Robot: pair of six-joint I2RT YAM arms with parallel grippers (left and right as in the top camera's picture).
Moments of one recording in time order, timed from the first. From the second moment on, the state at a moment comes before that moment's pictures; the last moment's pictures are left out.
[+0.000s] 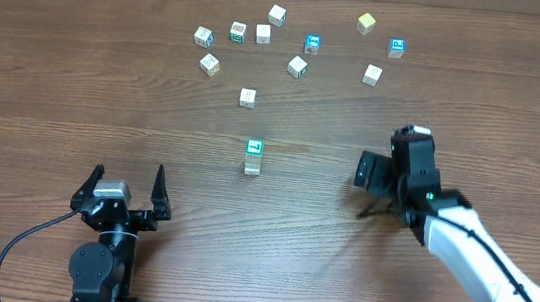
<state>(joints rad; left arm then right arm) 0.05 0.02 0.01 -0.08 -0.03 -0.07 0.23 1.39 0.63 -0.20 0.13 0.35</state>
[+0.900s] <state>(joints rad) 0.05 0.02 0.01 -0.08 -0.03 -0.07 0.07 0.97 0.02 0.37 -0.15 0.23</state>
